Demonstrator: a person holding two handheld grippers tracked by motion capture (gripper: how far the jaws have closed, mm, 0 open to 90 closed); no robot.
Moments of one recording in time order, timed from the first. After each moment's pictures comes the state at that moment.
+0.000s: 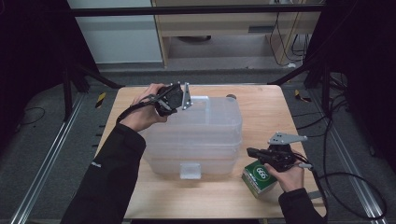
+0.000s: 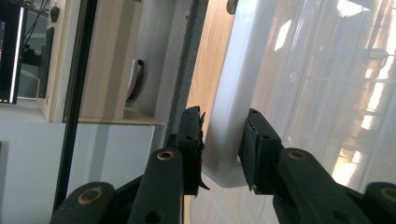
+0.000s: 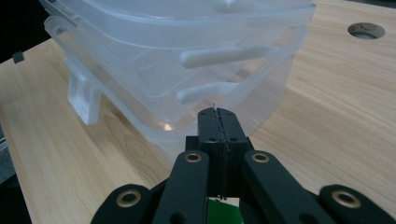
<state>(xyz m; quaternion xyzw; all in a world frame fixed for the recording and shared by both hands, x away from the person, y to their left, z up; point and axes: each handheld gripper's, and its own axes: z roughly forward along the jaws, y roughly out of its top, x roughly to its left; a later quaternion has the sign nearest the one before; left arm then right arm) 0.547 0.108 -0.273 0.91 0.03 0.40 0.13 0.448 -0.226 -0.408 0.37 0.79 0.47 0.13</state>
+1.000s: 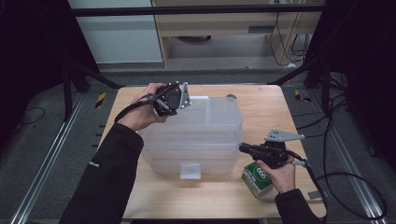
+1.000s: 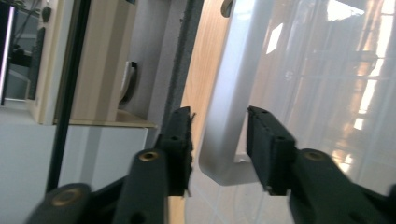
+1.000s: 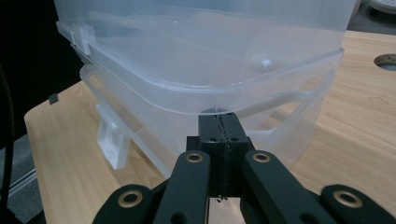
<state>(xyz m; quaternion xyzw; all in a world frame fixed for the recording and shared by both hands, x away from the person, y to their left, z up) 0.547 0.113 -0.272 0.91 0.03 0.39 0.14 0.453 -0.209 -0.403 0.36 0.75 0.54 0.11</state>
